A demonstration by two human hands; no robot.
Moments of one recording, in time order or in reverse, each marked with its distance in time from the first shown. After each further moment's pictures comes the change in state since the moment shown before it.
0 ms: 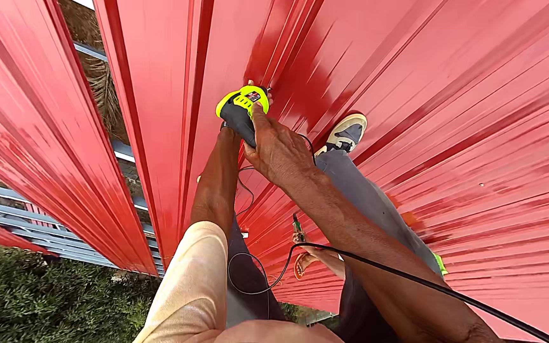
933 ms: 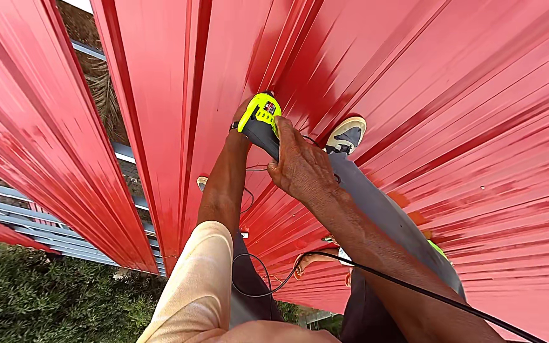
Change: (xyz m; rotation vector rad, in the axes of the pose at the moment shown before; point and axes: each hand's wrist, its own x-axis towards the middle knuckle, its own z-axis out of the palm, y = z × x) left_hand 0.105 -0.033 -0.065 0.236 -0.307 -0.005; right_hand -0.016 0.037 -0.006 -0.044 -0.038 0.091
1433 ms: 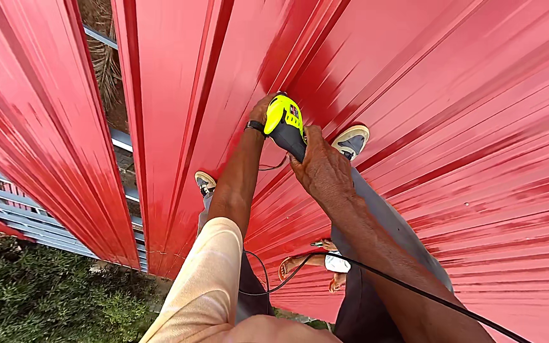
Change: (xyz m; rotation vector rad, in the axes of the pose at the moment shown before) left_hand -0.013 0.016 0.032 -0.168 0.091 -0.113; right_hand -0.006 0.010 0.009 -0.103 0.055 0.110
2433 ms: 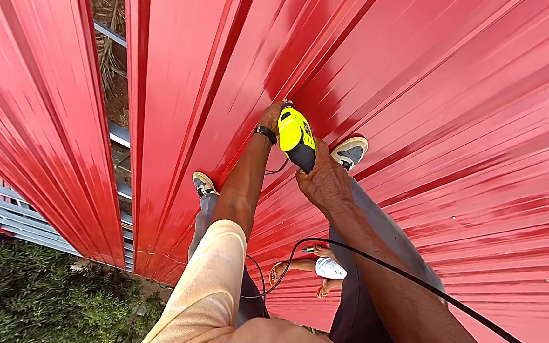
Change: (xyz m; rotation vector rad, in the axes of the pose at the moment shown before) left_hand 0.039 -0.013 0.001 -0.066 0.158 -0.184; right_hand 0.003 0.008 0.021 0.073 -0.077 0.130
